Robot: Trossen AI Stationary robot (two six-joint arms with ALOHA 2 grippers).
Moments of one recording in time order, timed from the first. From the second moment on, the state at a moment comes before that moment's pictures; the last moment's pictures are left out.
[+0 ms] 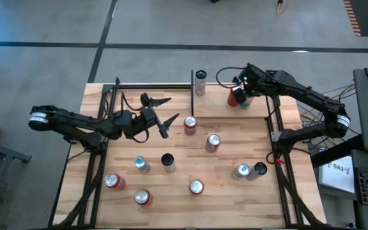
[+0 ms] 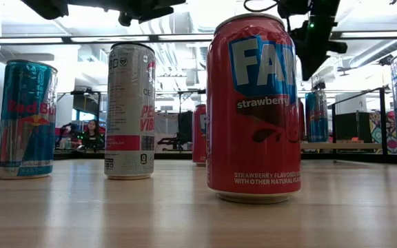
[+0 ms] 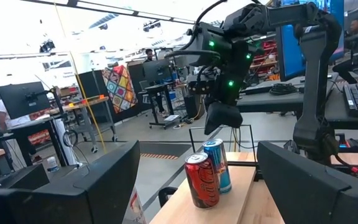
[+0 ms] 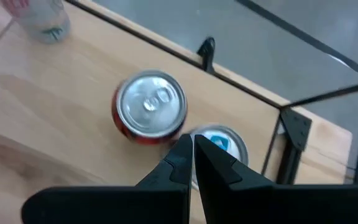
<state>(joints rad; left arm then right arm) -0.04 1.23 0.69 0.74 -0.51 0.30 -0.61 1.27 1.28 -1.12 0.38 0.39</state>
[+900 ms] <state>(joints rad) -0.04 1.23 0.69 0.73 -0.51 0.27 -0.61 1.27 1.17 -1.13 0.39 0.29</state>
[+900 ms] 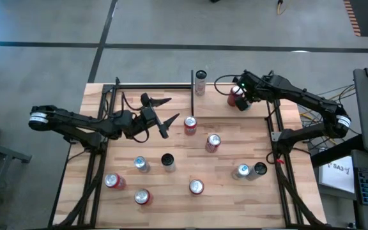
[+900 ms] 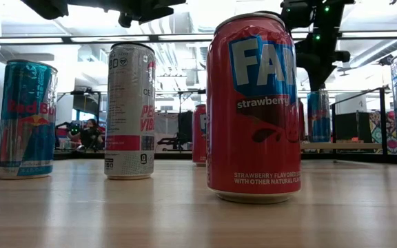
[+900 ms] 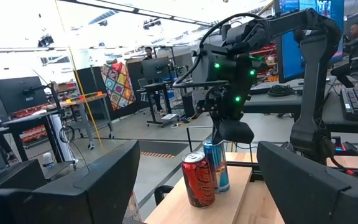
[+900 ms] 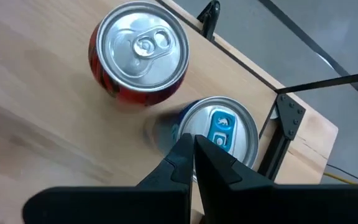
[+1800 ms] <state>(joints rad) -0.04 1.23 0.69 0.73 -0.51 0.25 -0.61 1.25 1.20 -1.12 0.39 0.29</state>
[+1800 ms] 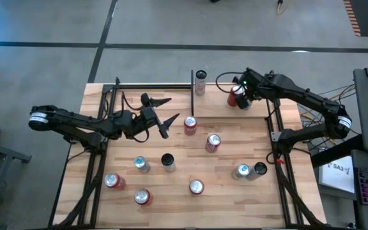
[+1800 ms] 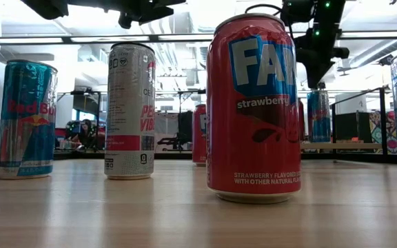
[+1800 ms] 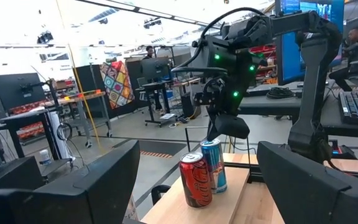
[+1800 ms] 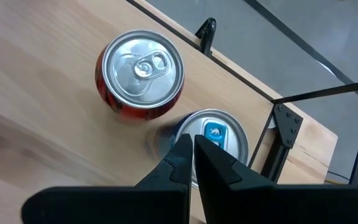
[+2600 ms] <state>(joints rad) -0.04 1.23 0.69 0.74 -0.51 0.28 -0.61 1.25 1.17 -1.11 0.39 0.33</state>
